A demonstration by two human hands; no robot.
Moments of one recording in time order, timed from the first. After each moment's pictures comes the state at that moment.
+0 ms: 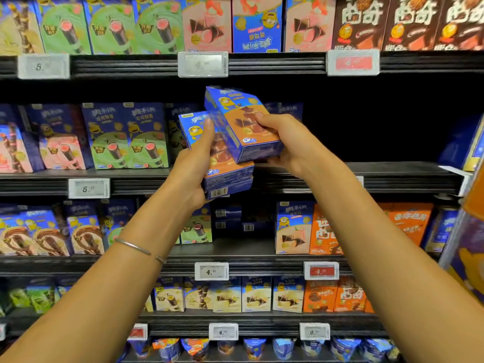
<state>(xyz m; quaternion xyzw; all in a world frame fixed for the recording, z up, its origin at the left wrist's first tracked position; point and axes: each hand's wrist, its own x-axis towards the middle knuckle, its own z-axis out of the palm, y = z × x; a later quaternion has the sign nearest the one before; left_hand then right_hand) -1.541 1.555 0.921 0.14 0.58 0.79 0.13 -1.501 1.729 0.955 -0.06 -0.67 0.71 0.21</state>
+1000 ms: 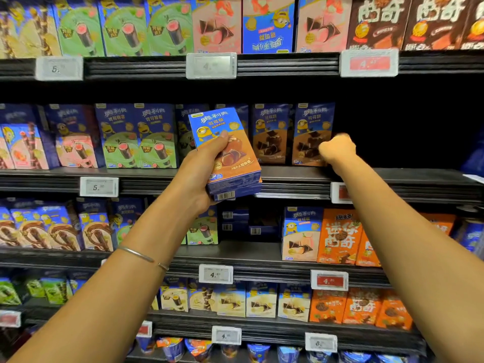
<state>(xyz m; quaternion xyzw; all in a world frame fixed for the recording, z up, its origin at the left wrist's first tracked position) -1.550 1.557 0.913 0.15 0.55 0.81 0.14 -1.562 1.875 0.915 -0.33 -0.78 0.36 0.40</state>
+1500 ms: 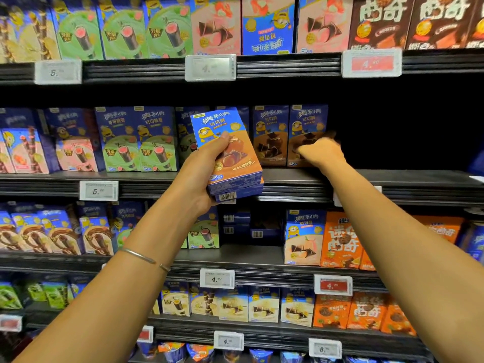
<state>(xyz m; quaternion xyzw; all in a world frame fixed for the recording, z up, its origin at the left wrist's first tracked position) -1.554 1.561 0.916 0.16 0.55 0.81 0.14 -1.589 1.862 0.916 -0.32 -0.85 0.27 0.31</state>
